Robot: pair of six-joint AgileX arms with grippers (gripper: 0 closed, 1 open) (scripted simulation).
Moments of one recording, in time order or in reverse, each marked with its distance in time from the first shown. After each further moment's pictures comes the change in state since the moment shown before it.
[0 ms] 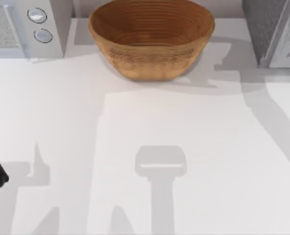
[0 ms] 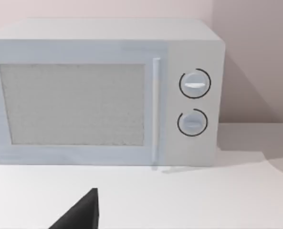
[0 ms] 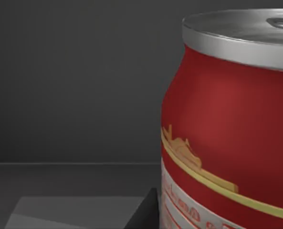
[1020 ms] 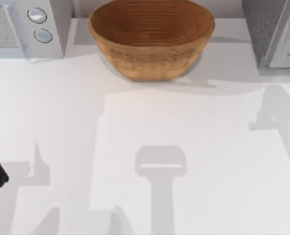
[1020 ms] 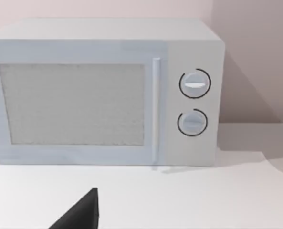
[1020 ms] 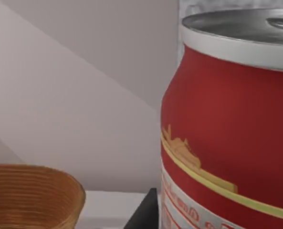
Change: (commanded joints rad) left arm 0.000 0.000 0.000 0.000 0.000 0.000; right arm -0.251 -0.728 -1.155 0.354 -0.372 0.023
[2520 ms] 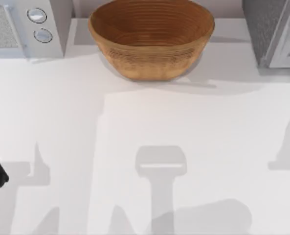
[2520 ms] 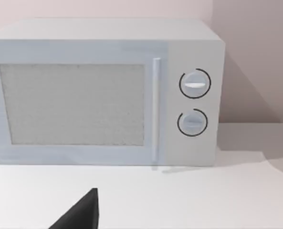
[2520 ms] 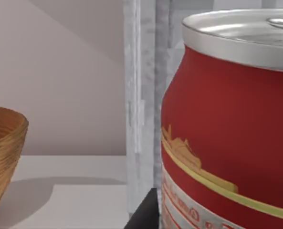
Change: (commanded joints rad) left arm 0.000 0.000 0.000 0.000 0.000 0.000; right arm -0.066 -0.440 -0.762 0.426 0.024 -0.031
